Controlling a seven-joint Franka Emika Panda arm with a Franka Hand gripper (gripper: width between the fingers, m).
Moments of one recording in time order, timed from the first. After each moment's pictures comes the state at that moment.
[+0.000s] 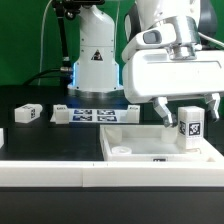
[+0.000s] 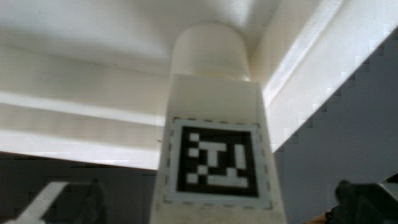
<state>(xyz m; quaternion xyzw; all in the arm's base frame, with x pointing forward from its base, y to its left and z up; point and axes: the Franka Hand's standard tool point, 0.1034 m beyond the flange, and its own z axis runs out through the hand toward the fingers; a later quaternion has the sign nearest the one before) 0.594 0.119 0.071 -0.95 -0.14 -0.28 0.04</state>
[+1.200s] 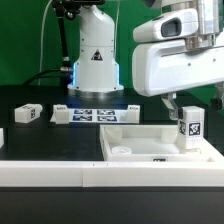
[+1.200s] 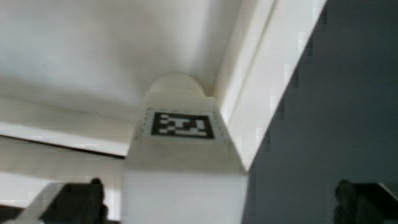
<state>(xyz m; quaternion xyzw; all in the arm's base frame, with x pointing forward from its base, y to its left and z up) 0.598 0.126 0.089 -0.98 -0.16 -0.04 0.07</state>
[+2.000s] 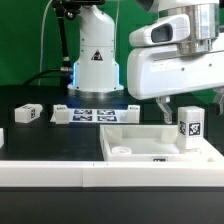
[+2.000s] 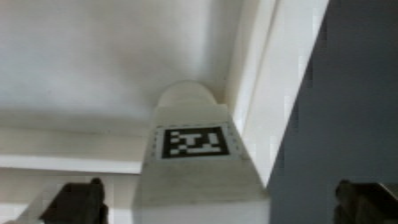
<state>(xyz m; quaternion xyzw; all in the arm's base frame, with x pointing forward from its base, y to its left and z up) 0.595 0.123 0.080 -0.99 -0.09 -0.05 0.07</state>
